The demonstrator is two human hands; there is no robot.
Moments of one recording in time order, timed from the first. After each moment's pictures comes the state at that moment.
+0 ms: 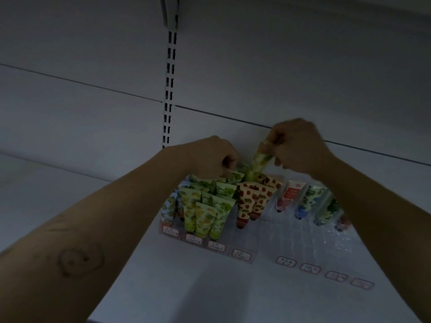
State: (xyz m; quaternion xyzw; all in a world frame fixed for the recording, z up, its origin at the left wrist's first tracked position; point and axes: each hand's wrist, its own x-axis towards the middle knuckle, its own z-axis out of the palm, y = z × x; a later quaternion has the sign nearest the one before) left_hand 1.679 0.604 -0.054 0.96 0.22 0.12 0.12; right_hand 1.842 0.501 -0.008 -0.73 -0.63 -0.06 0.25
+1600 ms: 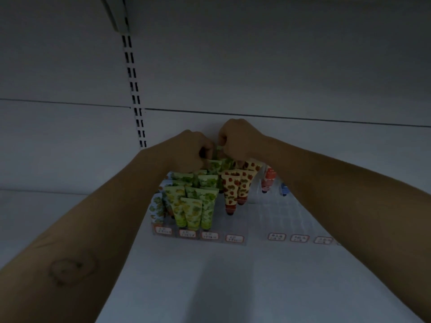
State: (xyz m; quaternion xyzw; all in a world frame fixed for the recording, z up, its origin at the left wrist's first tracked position) left_hand 1.682 0.608 -0.053 0.96 0.24 0.12 0.09; right_hand 1.821 0.536 -0.028 -0.75 -0.66 -0.02 0.11
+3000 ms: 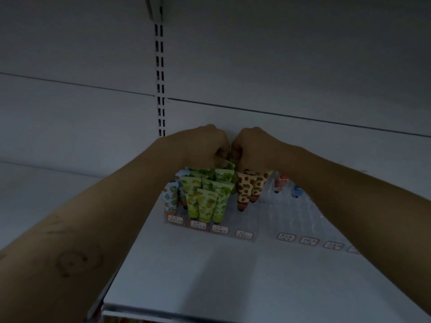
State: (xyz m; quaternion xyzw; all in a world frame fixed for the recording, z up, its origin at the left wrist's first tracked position) left_hand 1.671 0.602 -0.053 0.97 0.21 0.10 0.04; right_hand 1.809 0.524 -0.043 -0.70 -0.71 -0.02 0.04
